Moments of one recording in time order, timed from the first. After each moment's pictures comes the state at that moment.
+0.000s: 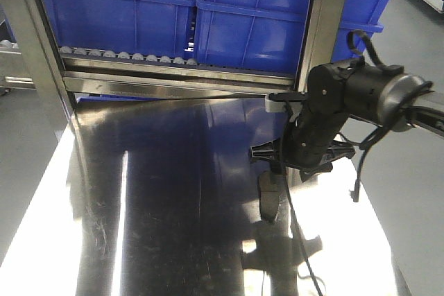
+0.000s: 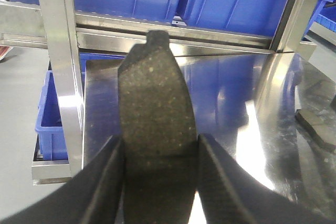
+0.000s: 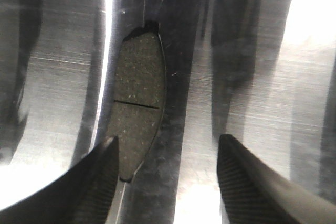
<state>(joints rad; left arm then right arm) -0.36 0.21 -0.42 0.28 0.61 -0.38 0.36 1.93 -1.47 0.05 0.98 0.22</state>
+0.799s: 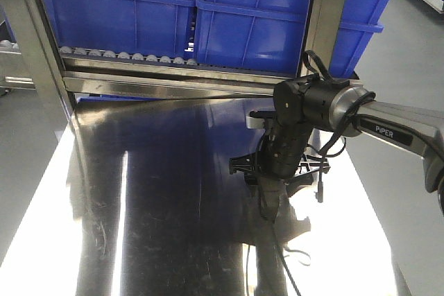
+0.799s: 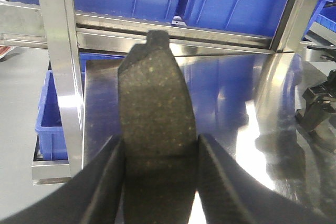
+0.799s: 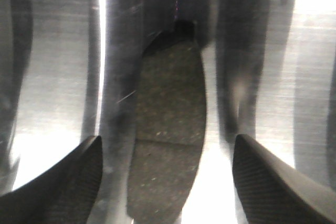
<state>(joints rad) -0.36 0.21 -0.42 0.28 0.61 -0.38 0.41 2.11 -1.58 0.04 1.03 0.34</state>
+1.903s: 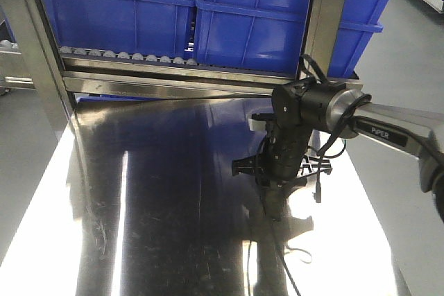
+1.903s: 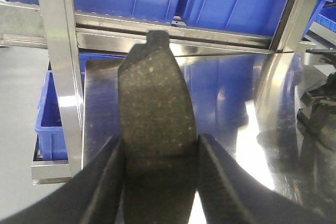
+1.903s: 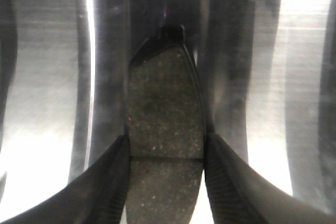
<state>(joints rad) -0.36 0.21 -0.42 0.28 0.61 -0.38 0.41 2.10 -1.59 0.00 1.04 0.37</state>
